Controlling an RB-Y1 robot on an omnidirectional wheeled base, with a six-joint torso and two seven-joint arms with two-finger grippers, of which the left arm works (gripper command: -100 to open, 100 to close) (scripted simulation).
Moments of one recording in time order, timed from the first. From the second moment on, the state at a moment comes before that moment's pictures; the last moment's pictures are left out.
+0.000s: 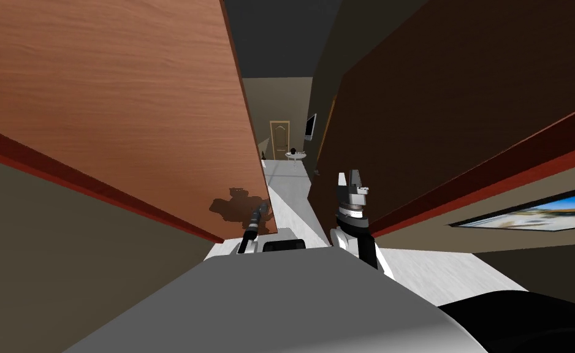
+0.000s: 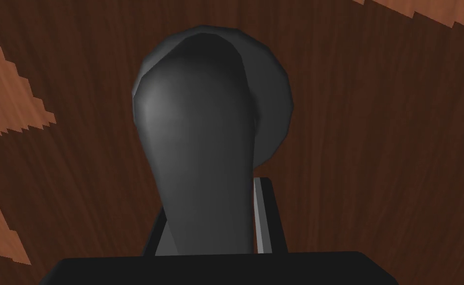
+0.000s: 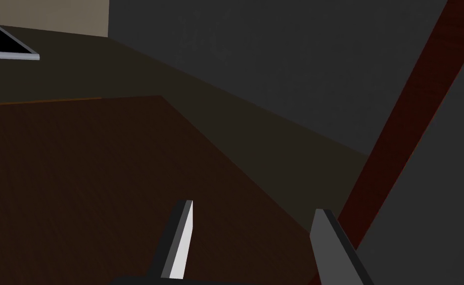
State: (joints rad) arm 0.06 0.05 -0.04 -0.89 0.04 -0.73 -0.02
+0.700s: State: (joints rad) arm 0.03 0.07 0.04 -0.85 0.07 -0.75 -0.04
